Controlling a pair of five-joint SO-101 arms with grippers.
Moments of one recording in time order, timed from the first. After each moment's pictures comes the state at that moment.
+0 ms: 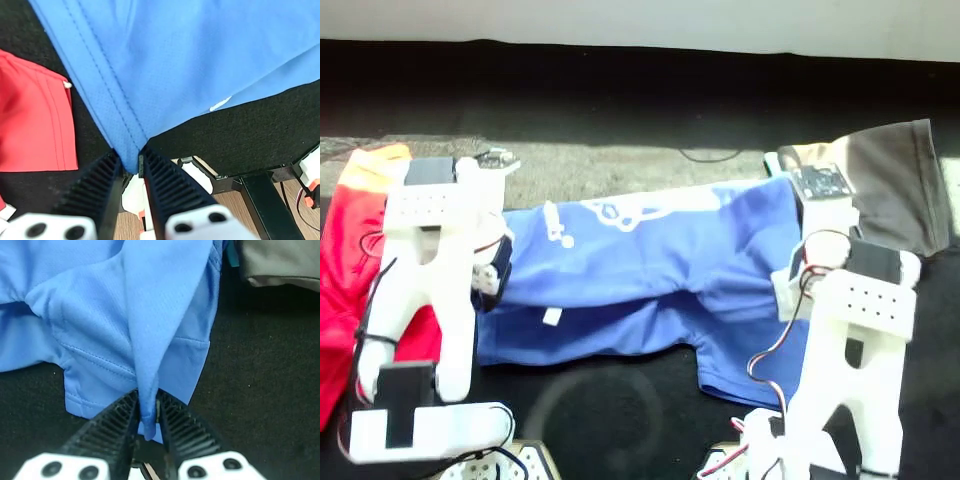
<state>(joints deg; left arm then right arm) -10.9 -7.4 17.4 98.8 -15.3 9.3 -34.3 32.8 85.8 24.7</state>
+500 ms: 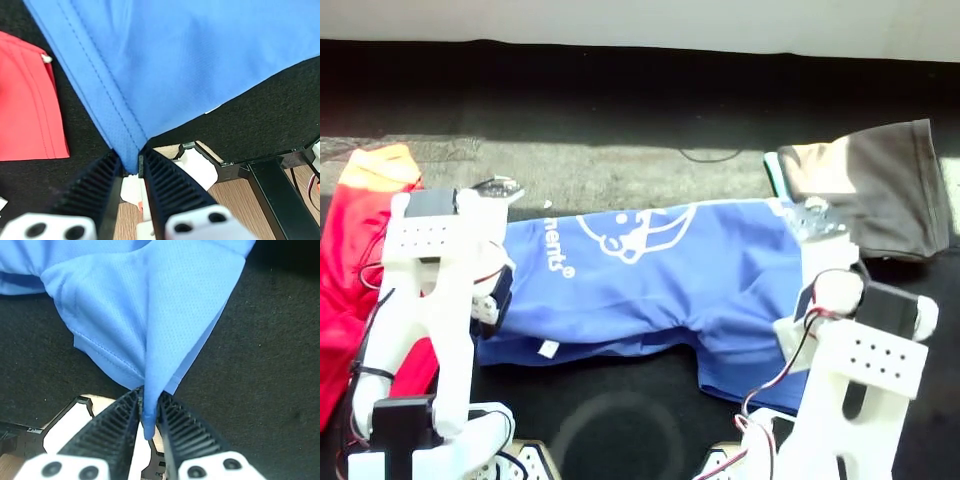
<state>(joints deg) -10.9 -16.0 30.5 95.7 -17.2 12.6 -48.2 37.8 98.9 34.9</state>
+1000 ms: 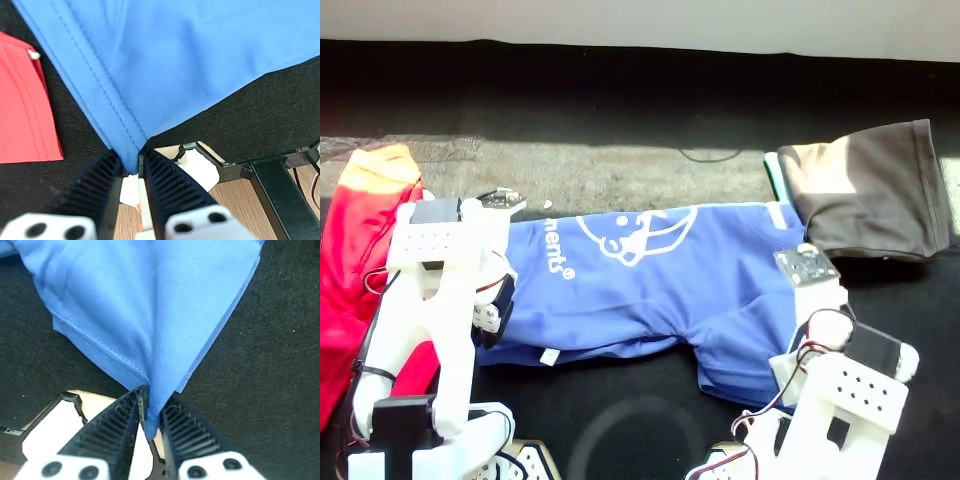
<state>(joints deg) -10.9 -16.1 33.9 94.1 -17.2 20.6 -58.0 59.3 89.4 42.3</state>
